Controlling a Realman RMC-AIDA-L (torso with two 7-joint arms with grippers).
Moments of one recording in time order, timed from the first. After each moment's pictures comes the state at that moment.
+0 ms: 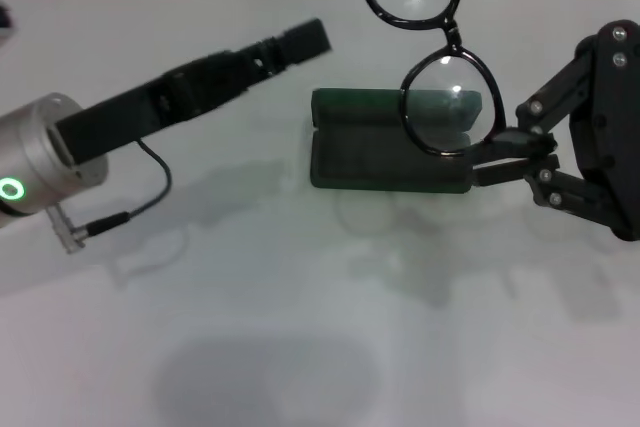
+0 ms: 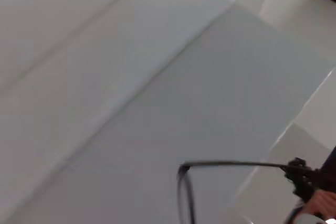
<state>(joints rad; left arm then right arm) -0.49 -2.05 0.91 0.40 1.32 1.89 -1.72 0.51 2.02 -1.11 -1.29 -1.44 -1.96 1.15</state>
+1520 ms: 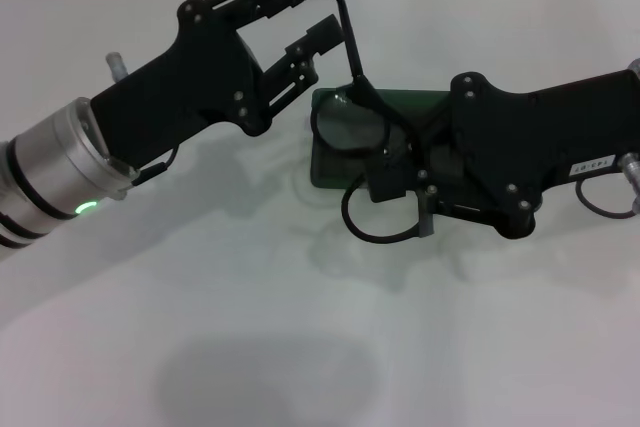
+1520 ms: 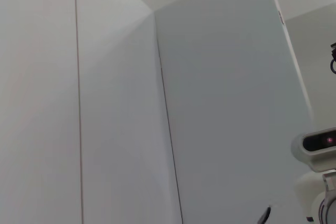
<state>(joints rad) -0.50 -2.09 0.88 0.29 1.25 1.80 -0.66 0.69 2.02 -1.25 -0.86 -1.47 -1.82 1.43</state>
